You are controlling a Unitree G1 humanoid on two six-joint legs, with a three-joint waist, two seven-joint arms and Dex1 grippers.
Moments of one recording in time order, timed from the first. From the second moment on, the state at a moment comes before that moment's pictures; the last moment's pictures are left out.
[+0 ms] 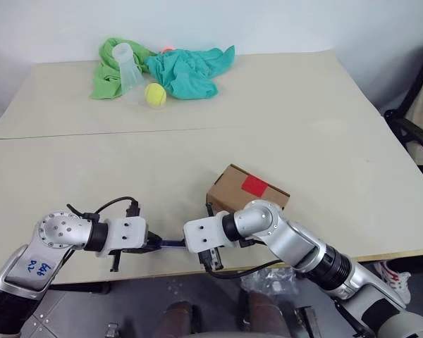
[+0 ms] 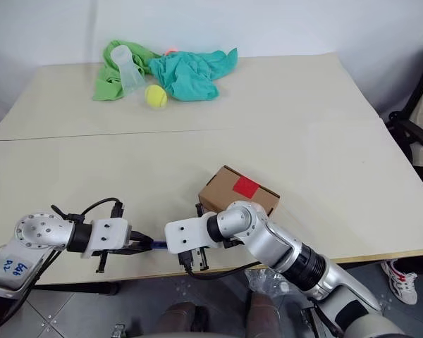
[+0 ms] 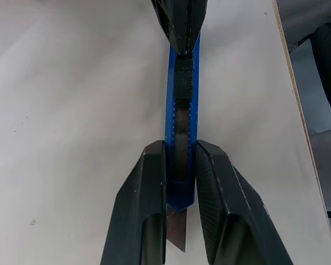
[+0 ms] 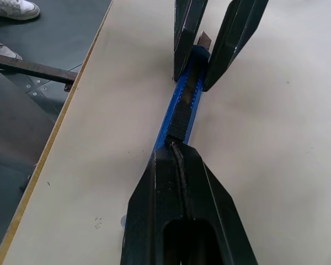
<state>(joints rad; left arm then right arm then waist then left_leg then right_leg) -0.09 0.95 -0.06 -0.27 -0.14 0.11 -1.13 -0.65 -0.41 0.73 -0.26 -0.12 0.43 1.04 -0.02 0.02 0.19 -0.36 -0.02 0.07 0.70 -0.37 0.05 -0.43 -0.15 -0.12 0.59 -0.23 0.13</state>
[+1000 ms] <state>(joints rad) -0.53 0.59 0.02 0.38 0.08 -0.69 -0.68 -1.11 -0.37 -0.07 -0.03 0.53 1.49 0.79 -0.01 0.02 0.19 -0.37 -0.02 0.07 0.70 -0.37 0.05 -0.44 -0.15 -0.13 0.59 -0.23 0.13</state>
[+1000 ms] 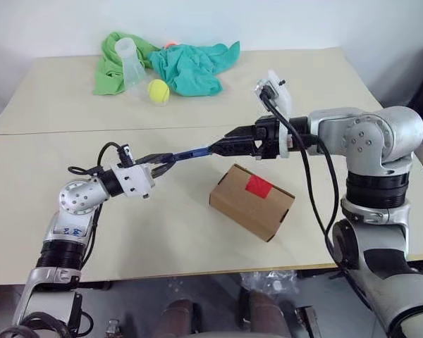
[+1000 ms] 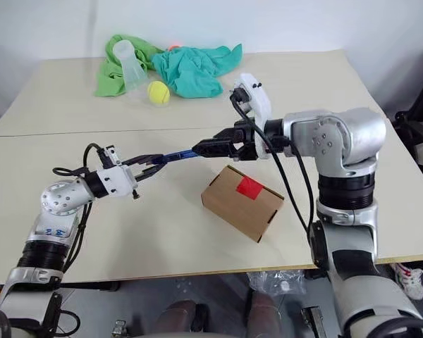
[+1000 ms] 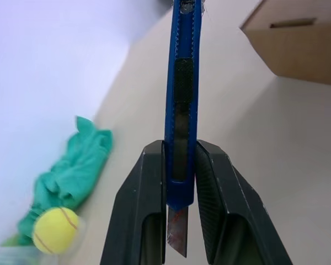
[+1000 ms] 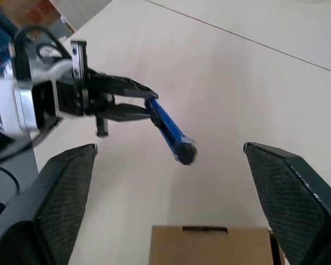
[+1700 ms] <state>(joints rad) -0.58 0.56 -0.03 0.42 0.10 -0.75 -0.62 -1.12 -0.34 0.03 0.12 0.54 1.39 0.73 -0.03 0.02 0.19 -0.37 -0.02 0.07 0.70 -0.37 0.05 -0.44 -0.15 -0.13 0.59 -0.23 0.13</state>
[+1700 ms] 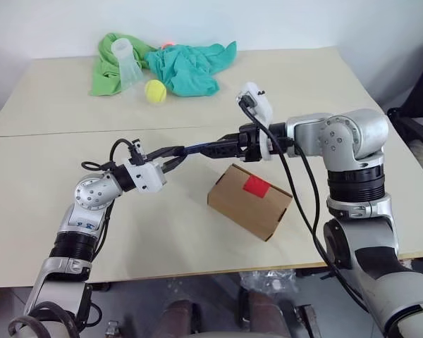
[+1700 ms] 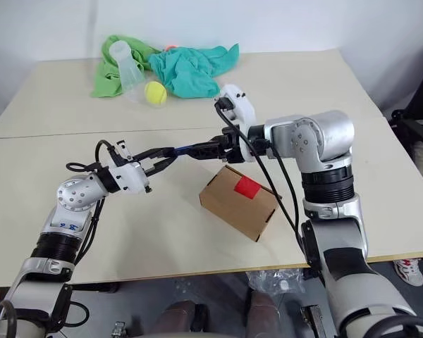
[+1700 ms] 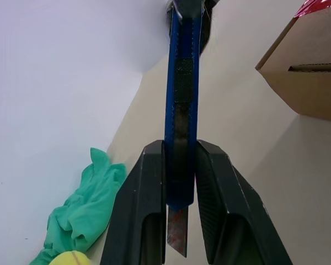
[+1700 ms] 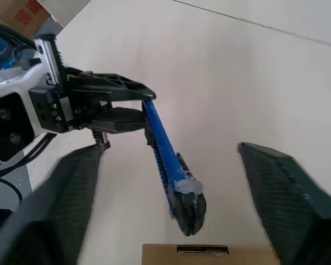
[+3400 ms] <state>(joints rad) -0.61 0.55 -0.05 0.44 0.08 -0.74 -0.61 -1.09 -0.40 0.07 0.11 0.59 1.27 0.76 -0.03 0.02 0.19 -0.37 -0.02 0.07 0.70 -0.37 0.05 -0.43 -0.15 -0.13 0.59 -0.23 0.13</state>
